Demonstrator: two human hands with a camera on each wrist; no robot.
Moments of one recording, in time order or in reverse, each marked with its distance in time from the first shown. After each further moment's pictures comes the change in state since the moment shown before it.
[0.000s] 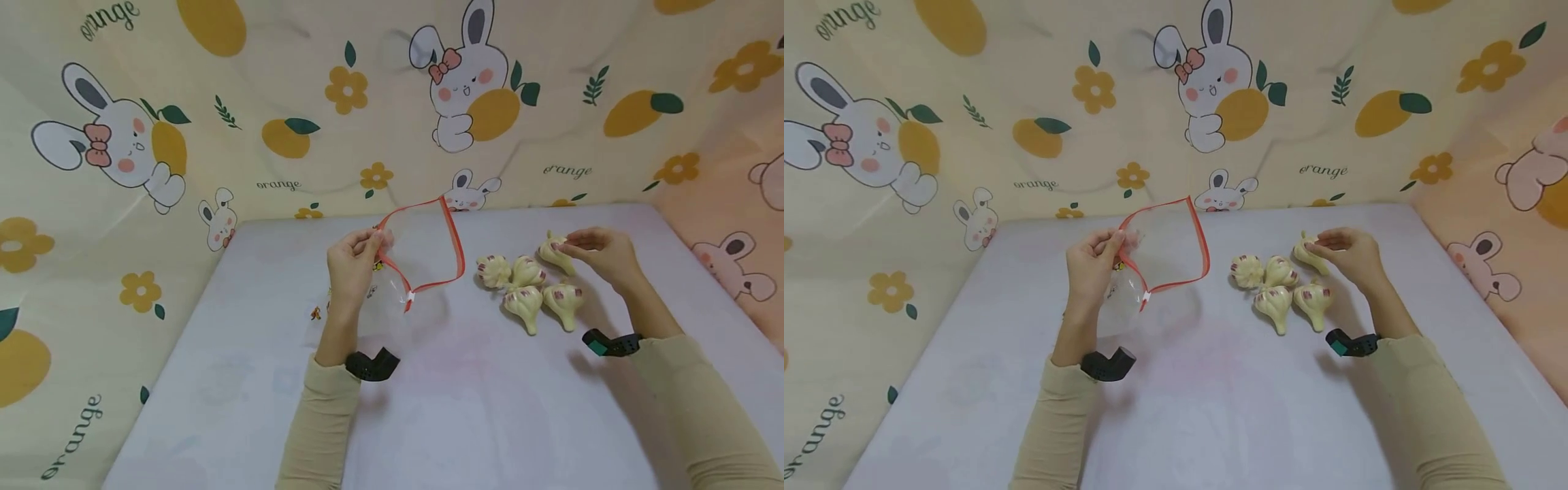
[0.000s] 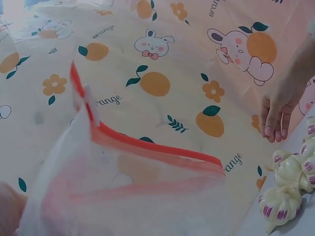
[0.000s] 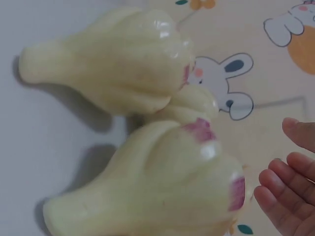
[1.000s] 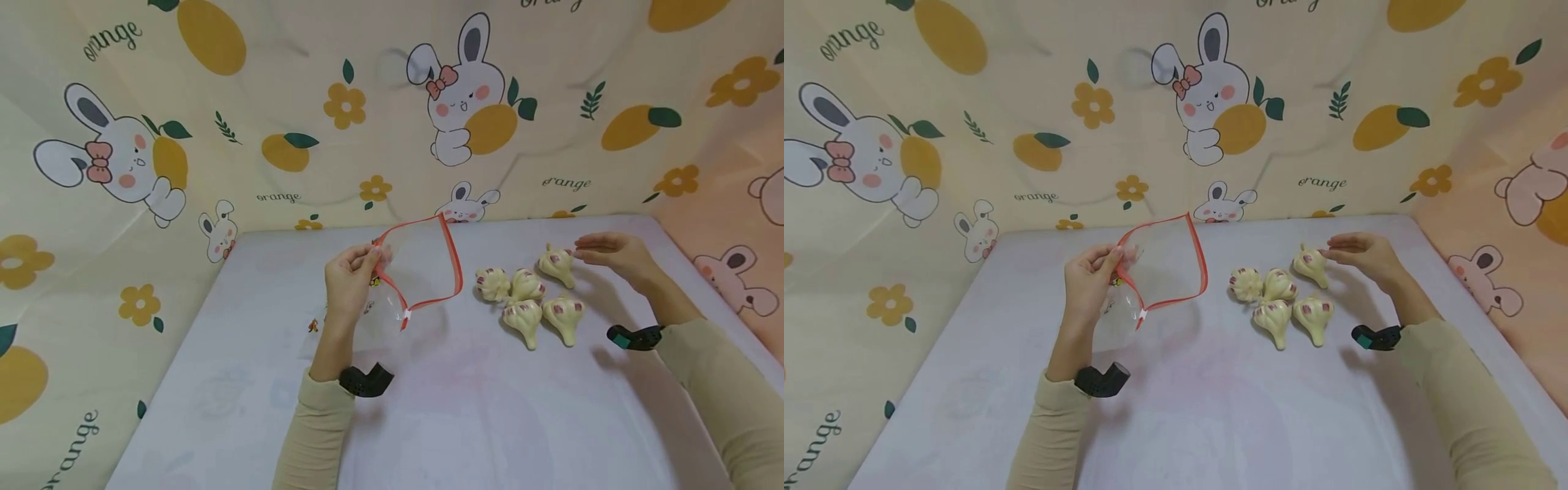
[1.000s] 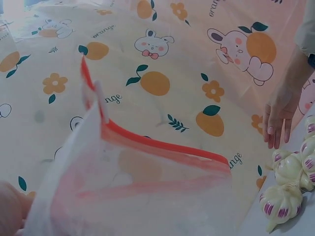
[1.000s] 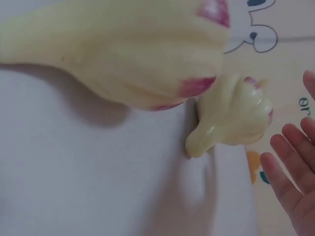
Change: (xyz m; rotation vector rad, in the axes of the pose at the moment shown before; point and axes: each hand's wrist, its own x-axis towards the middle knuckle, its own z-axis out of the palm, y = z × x) left_hand 0.000 -0.001 -0.002 -0.083 -0.034 -0.071; right_hand 0.037 0.046 -0.027 0.137 -0.205 0.022
